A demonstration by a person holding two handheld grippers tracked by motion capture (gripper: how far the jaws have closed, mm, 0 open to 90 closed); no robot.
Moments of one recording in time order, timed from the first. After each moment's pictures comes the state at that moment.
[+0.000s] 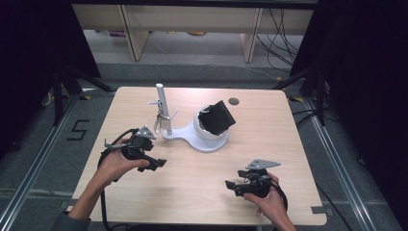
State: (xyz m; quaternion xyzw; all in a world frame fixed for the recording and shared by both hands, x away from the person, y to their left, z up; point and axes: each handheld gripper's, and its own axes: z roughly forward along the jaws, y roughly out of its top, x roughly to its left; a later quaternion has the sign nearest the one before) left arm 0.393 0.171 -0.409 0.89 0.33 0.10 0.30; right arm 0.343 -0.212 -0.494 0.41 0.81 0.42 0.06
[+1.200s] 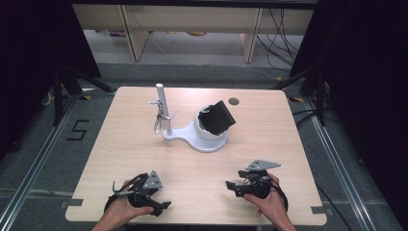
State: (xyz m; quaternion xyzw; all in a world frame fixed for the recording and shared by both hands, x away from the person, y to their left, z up) left arm 0.310 0.156 -0.495 0.91 0.28 0.10 0.30; right arm 0.338 -0.211 -0.492 0.42 0.81 0.41 0.06
